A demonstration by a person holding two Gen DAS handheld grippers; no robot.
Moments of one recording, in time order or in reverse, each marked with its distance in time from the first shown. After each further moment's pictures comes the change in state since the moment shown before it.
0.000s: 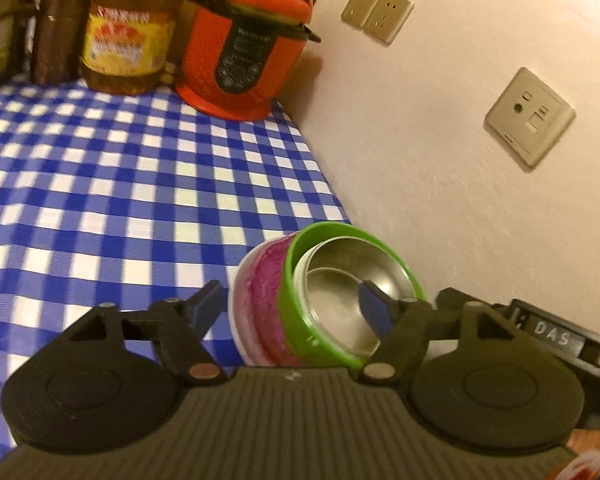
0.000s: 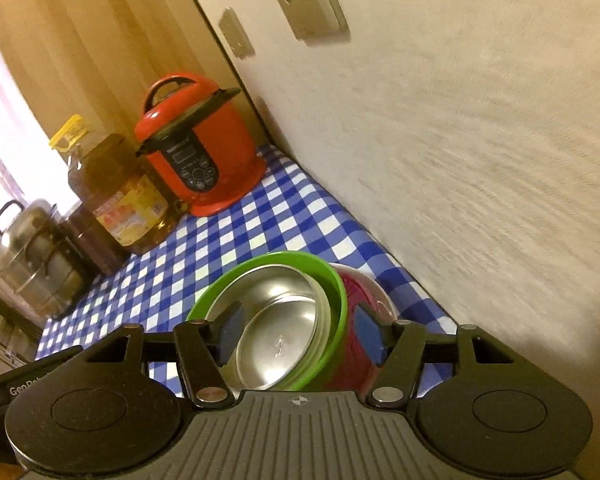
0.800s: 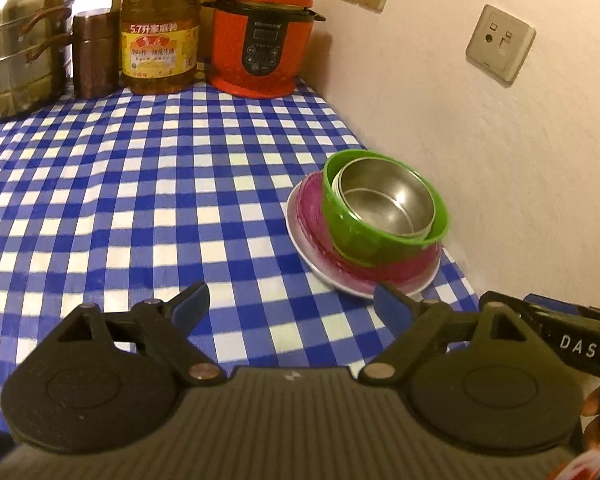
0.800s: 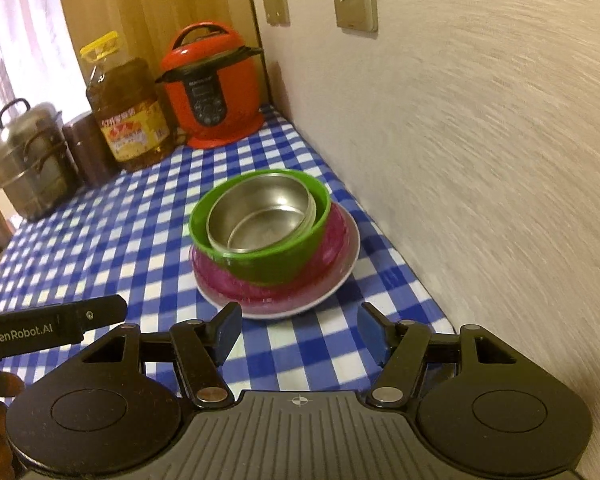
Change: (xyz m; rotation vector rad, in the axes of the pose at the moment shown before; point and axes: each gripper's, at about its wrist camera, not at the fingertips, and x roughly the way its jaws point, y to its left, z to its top) left arm -0.075 -0.002 -0.057 0.140 0.054 0.140; right arm -0.079 0.039 -0.073 -0.219 0.081 -0.143
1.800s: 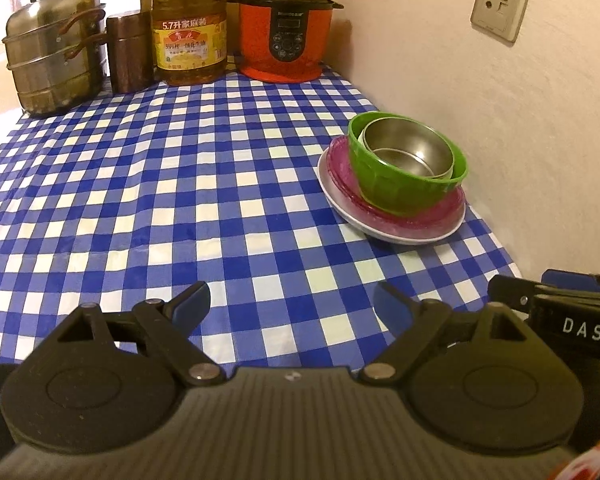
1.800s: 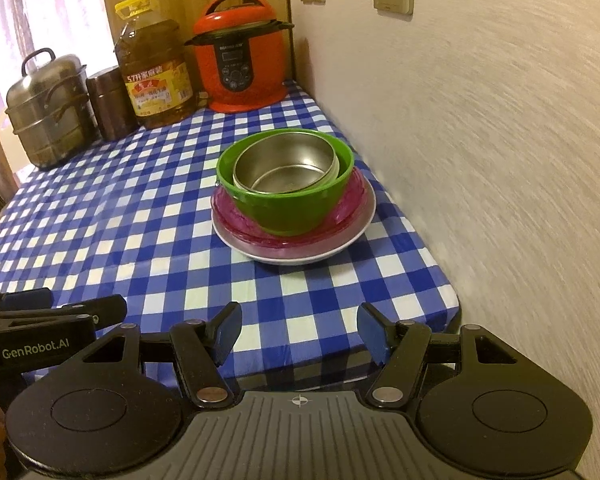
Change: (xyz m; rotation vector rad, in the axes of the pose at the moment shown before) left arm -0.028 -0.005 -0.050 0.043 0.005 0.123; right arm -0.012 0.016 -0.029 -0.105 0.052 0.002
